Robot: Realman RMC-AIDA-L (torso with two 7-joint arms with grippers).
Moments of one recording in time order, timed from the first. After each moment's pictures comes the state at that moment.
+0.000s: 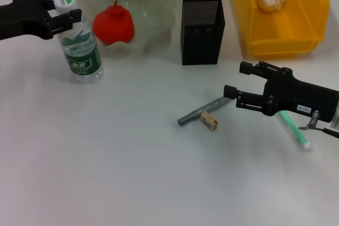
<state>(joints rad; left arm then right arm) -0.50 -2.02 0.77 0.92 1.95 1.29 -1.56 0.45 2.08 -0.76 -0.41 -1.71 -1.44 1.07</state>
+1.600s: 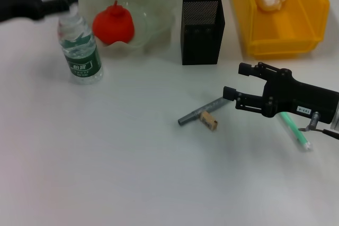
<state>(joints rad) -0.50 -2.03 0.72 0.93 1.90 1.30 -1.57 0.45 2.08 -0.77 -0.41 -1.71 -1.45 1.07</state>
